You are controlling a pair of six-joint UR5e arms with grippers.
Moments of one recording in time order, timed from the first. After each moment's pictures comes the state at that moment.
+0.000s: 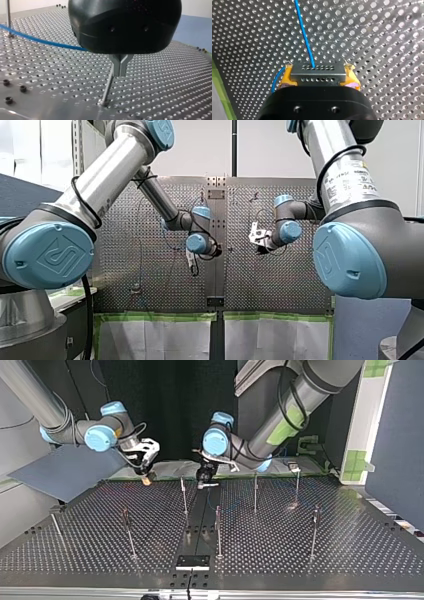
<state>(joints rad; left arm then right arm) -0.47 -2.23 -1.54 -2.64 -1.69 -1.86 1.91 -1.04 1.65 -0.32 1.31 1.78</state>
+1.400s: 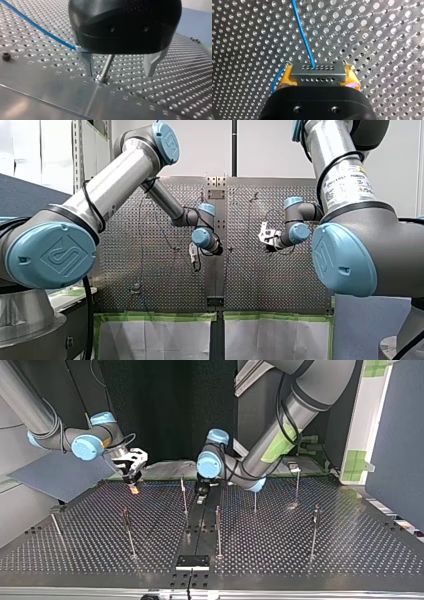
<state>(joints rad) -0.46 -2.32 -1.31 -2.89 -1.70 -1.84 1.83 -0.99 1.58 -0.34 1.25 1.77</state>
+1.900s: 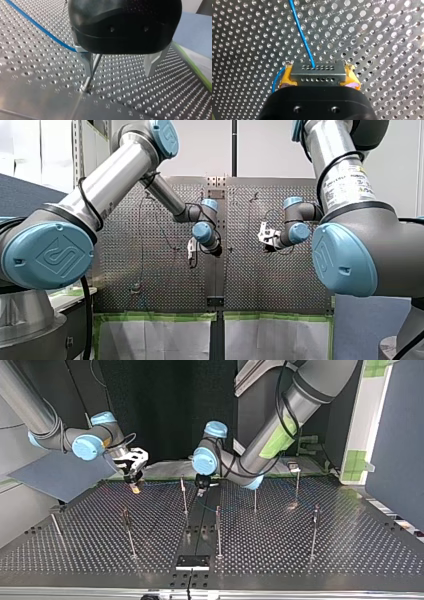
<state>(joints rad) -0.48 -2.27 -1.34 -3.01 -1.75 -1.76 1.84 -0.99 1.58 -0.34 1.24 1.78</state>
